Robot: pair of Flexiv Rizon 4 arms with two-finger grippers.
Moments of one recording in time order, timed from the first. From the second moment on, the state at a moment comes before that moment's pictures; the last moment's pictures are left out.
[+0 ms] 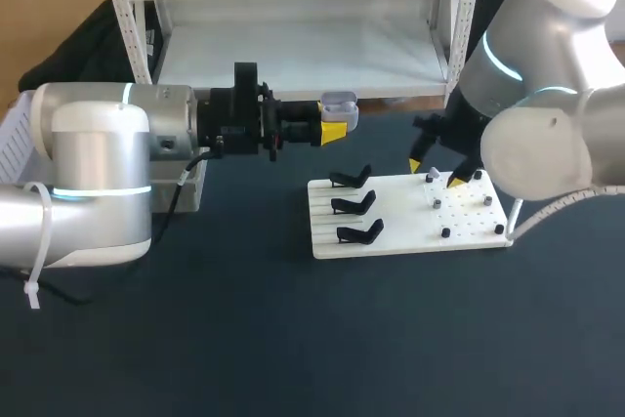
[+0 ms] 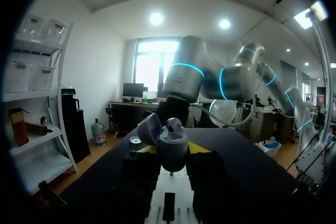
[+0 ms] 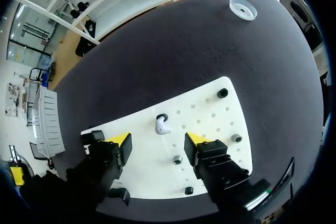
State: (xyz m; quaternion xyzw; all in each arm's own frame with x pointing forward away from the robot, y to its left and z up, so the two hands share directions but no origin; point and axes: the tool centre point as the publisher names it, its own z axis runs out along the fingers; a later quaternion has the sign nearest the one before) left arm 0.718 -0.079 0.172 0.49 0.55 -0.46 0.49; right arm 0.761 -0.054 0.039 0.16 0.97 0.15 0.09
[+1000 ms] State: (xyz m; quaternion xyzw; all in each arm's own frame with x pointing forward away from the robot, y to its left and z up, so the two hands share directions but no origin) left arm 0.718 -0.079 0.172 0.49 0.55 -0.46 0.49; right arm 0.765 -0.054 0.028 0.16 0.97 0.16 0.07
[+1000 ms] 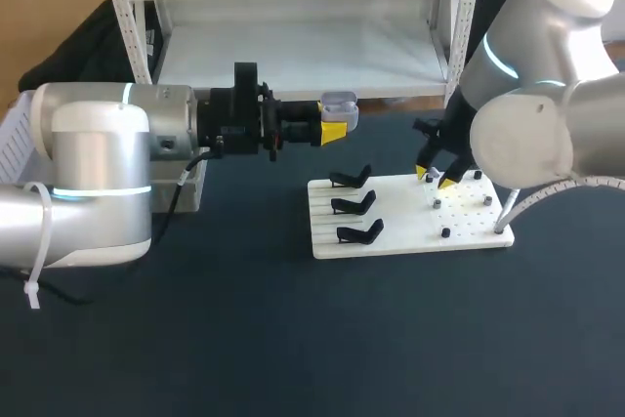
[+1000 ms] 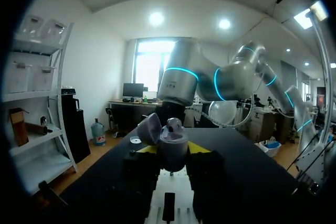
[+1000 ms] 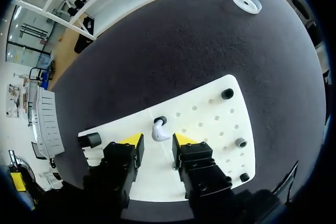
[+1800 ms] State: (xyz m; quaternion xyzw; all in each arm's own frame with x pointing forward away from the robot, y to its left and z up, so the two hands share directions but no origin) left arm 0.718 -0.079 0.172 0.49 0.55 -0.46 0.49; right arm 0.770 -0.056 0.026 0.15 0.98 0.15 0.07
